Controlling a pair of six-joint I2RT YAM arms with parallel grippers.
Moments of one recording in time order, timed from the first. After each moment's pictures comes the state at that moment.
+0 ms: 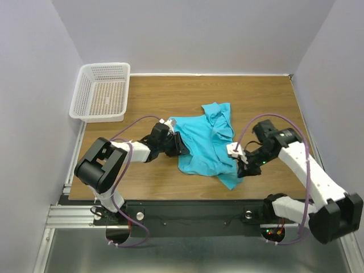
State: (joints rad) left arm -0.57 1.65 0.66 0.28 0.32 -0.74; right arm 0.27 1.07 0.95 -1.33 -0.75 -1.21
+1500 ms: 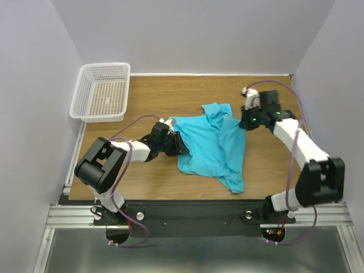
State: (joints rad) left arm -0.57 1.65 0.68 0.25 0.32 -0.73; right arm 0.20 1.51 1.13 -0.52 -0.34 -0.12
